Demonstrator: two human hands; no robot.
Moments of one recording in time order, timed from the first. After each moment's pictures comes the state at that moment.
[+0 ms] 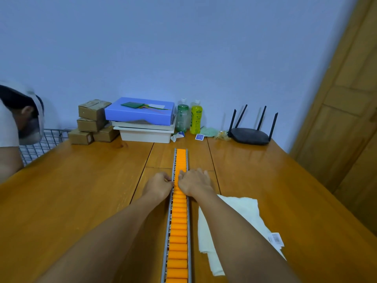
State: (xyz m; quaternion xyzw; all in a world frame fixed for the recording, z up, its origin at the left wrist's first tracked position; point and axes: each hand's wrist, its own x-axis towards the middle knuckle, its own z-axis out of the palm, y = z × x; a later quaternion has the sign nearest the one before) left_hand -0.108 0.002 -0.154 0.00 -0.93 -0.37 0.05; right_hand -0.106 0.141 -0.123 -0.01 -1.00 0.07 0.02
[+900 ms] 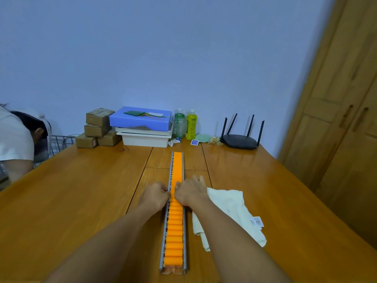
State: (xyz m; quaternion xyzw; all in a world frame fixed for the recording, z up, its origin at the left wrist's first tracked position) left_hand -0.033 -0.005 -0.153 -0.01 -0.93 -0.36 0.04; right_hand -0.021 0.134 -0.111 0.03 -1.00 -0.03 0.02
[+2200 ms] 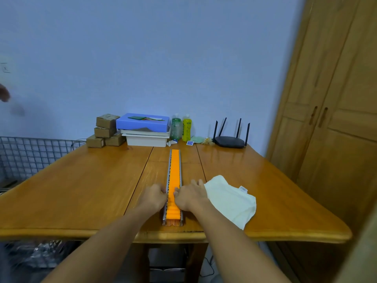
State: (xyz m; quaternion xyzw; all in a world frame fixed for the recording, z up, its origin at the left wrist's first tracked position) left_hand 0.087 -0.014 -0.151 -0.03 -0.94 -0.33 0.06; right_hand 0.120 0.133 -0.114 0.04 -1.00 -0.02 0.03
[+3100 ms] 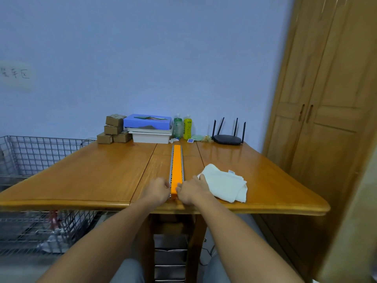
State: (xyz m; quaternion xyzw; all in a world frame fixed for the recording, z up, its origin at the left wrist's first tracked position) left_hand 0.181 -0.016 -0.145 -0.04 -0.95 -0.31 0.07; right_hand 0.208 0.122 -0.117 0.05 -1.00 -0.06 0.04
